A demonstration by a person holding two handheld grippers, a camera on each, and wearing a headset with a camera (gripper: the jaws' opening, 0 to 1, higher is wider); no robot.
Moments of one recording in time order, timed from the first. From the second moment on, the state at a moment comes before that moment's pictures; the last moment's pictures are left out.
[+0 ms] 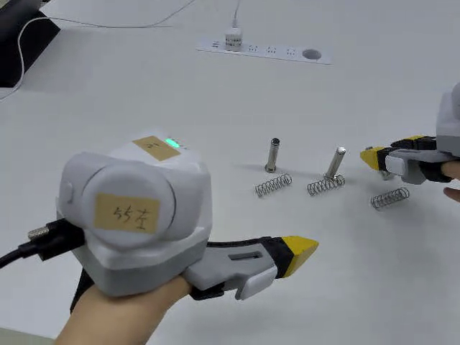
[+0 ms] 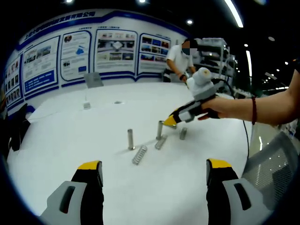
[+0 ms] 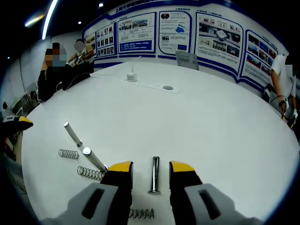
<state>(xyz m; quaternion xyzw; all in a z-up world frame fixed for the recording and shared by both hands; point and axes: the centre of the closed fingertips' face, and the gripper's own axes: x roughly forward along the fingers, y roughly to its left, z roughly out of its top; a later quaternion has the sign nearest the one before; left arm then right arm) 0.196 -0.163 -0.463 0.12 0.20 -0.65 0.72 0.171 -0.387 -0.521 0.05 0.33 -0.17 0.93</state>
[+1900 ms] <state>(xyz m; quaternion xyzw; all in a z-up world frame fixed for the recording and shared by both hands) 0.197 -0.164 -0.453 0.11 0.18 -0.66 0.72 0.164 -0.386 -0.502 0.11 0.30 -0.18 0.93</state>
